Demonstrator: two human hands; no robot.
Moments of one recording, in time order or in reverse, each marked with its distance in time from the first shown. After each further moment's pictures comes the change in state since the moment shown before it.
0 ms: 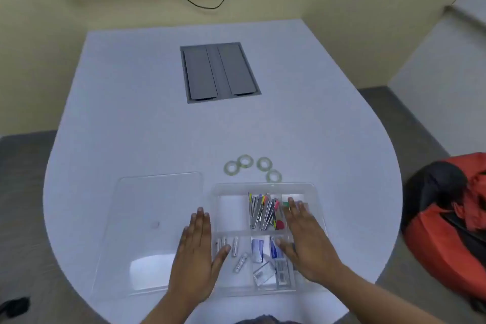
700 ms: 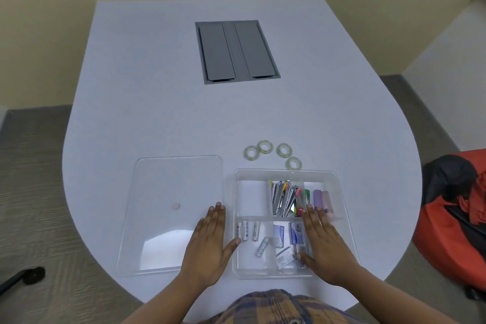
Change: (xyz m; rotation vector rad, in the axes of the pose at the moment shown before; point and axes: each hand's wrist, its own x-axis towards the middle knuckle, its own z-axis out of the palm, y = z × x) left_hand -0.003 -0.051 0.019 0.009 -0.110 0.039; right_hand -0.014 0.000 0.040 -0.172 -0.284 0.076
